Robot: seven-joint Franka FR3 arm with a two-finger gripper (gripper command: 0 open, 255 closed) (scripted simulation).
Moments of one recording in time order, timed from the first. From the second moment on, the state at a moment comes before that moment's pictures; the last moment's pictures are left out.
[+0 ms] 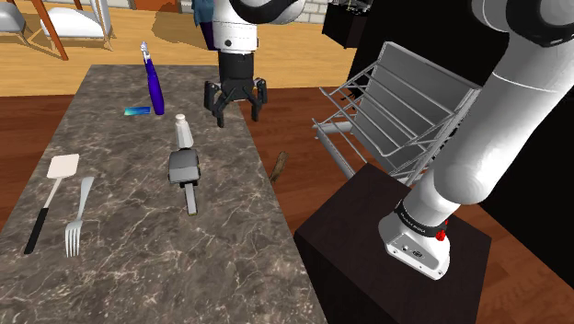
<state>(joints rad) 0.05 0.09 0.46 -1.87 0.16 1.84 0.64</state>
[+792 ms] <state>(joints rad) 0.23 0.63 0.44 -1.33 0.02 1.77 0.91</state>
